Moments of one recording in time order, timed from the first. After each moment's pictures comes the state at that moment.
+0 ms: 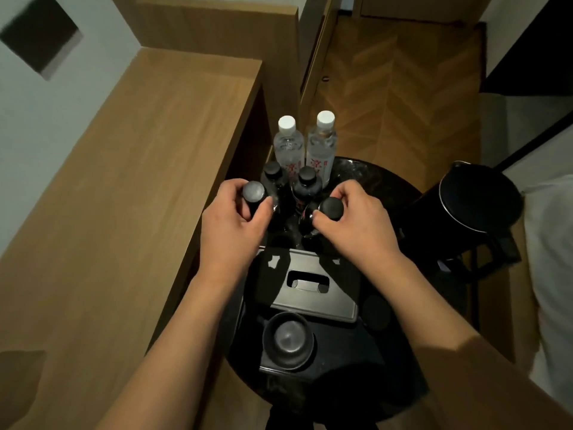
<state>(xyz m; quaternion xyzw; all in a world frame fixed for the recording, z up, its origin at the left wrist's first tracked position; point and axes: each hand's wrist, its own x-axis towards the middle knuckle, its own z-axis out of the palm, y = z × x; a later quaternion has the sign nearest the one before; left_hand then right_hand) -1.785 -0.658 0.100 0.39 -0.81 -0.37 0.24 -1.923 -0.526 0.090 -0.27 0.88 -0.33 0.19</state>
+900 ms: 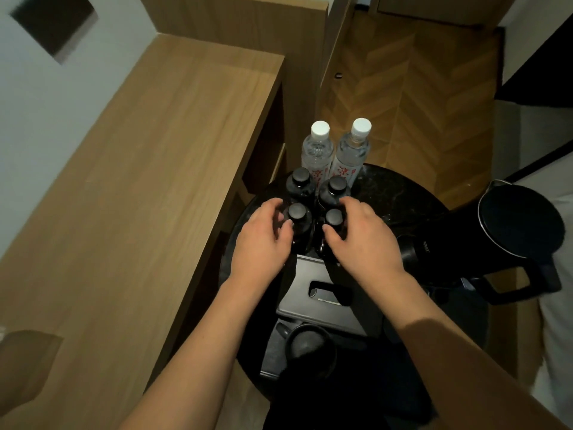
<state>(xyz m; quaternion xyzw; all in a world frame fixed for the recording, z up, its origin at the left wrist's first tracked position) -1.785 -0.691 0.048 0.38 -0.84 -0.36 0.11 -1.906 -0.565 0.063 -0.33 0.91 -0.18 0.16</state>
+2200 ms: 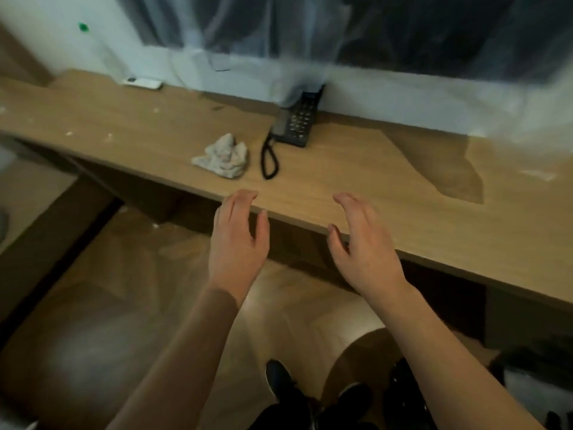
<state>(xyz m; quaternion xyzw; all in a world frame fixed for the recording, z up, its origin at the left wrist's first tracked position) -1.246 -0.333 0.135 0.87 -0.35 0.02 0.35 -1.391 -0.474 0.141 -0.90 0.29 -0.16 0.27</state>
